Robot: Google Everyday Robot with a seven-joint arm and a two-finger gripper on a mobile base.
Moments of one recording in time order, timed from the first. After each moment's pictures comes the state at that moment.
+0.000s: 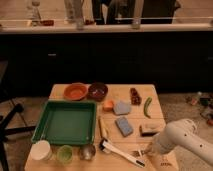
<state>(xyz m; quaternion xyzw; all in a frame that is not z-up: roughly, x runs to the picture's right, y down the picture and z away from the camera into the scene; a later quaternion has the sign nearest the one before) 0.246 0.333 0.765 -0.33 -0.14 -0.02 0.93</state>
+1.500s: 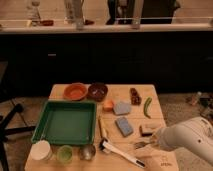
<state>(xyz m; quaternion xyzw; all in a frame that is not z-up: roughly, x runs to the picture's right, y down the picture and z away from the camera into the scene) 0.239 0.263 0.698 -0.22 -0.13 -0.04 0.97</state>
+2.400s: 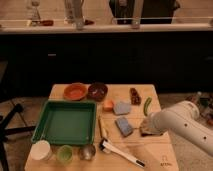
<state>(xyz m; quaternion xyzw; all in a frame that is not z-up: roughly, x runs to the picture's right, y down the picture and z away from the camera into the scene) 0.199 0.185 0.719 -0.17 -0.14 -0.09 0.97</state>
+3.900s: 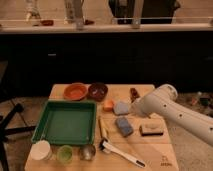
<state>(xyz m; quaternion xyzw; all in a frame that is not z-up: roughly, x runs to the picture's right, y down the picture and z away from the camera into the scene) 0.153 0.125 0.767 -0.15 -0.15 -0.11 0.97</state>
